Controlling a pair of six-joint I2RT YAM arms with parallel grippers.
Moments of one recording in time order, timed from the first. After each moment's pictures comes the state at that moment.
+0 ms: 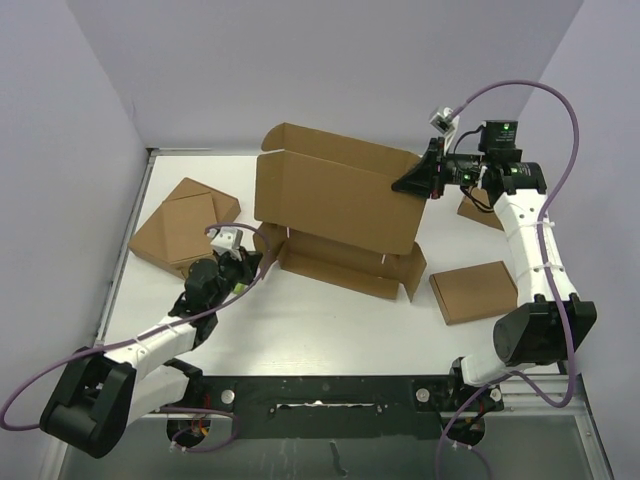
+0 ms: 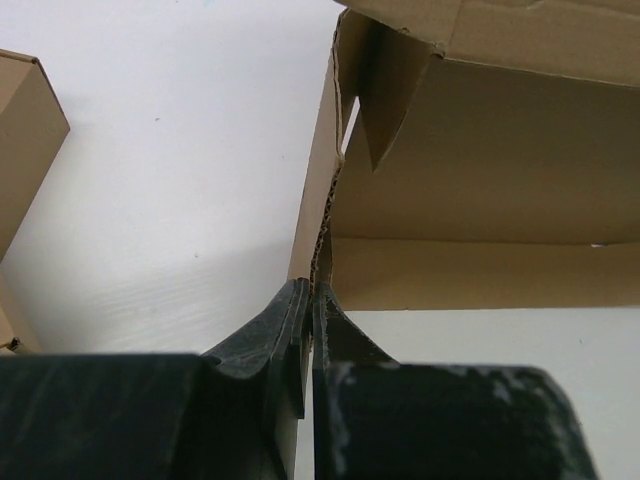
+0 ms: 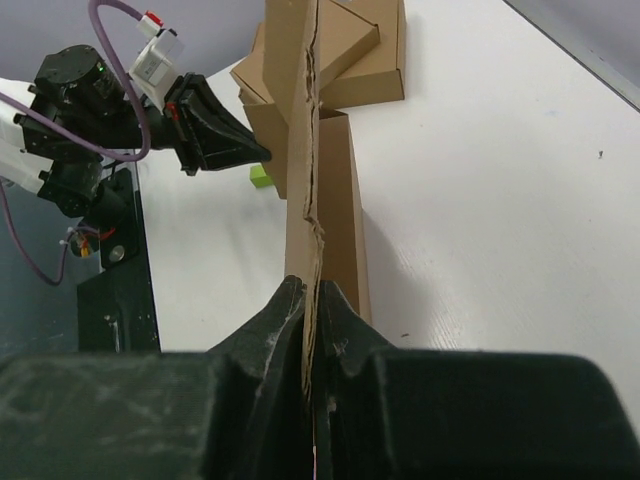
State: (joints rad) left arm -0.41 1.08 0.26 0.65 0.05 -0.25; right arm 0.03 1.51 1.63 -0.76 -1.20 -0.32
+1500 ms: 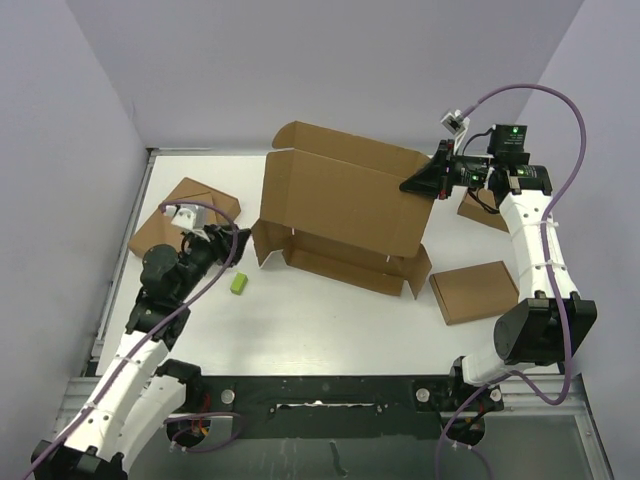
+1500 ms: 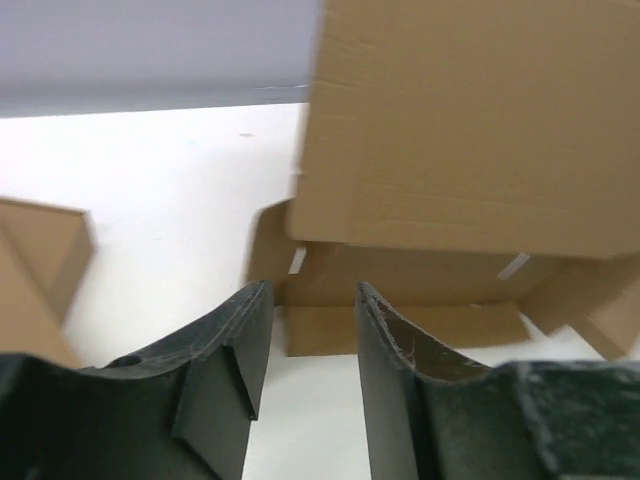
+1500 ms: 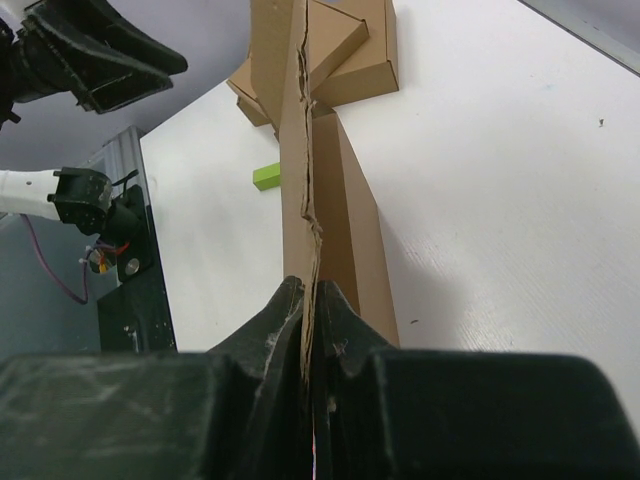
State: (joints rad) left arm -0.29 0.71 0.54 0.18 0.27 -0.33; right arm -0.05 1.52 1.59 -0.74 -1.22 -0.25
